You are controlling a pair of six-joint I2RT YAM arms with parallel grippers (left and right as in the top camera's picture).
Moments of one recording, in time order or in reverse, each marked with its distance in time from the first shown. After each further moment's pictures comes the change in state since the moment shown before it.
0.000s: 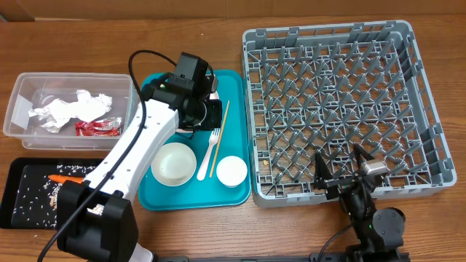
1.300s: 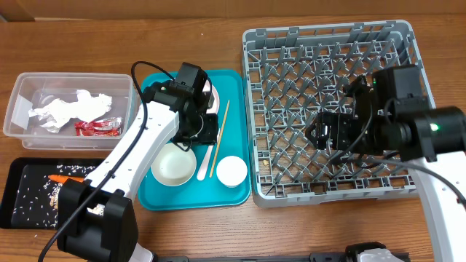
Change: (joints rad) left arm 0.000 0.000 -0.026 -0.166 0.000 -0.003; right arm 0.001 1.291 1.457 -1.336 -0.204 0.073
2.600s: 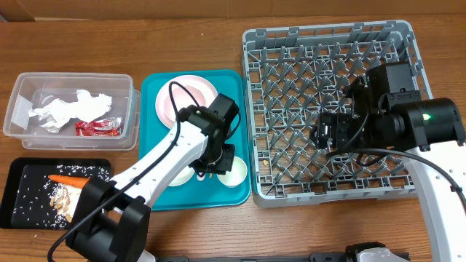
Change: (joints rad) left arm -0.205 0.000 -0.147 0.002 -0.114 -0.090; right arm 0.000 0.038 0.000 -0.026 0.081 0.000
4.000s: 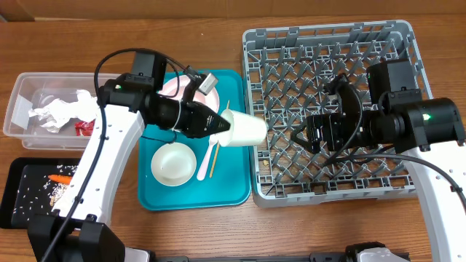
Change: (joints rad) left arm 0.378 -0.120 0.192 -0.030 0.920 0.676; right arm 0.000 0.000 0.000 0.062 -0.329 -0.248
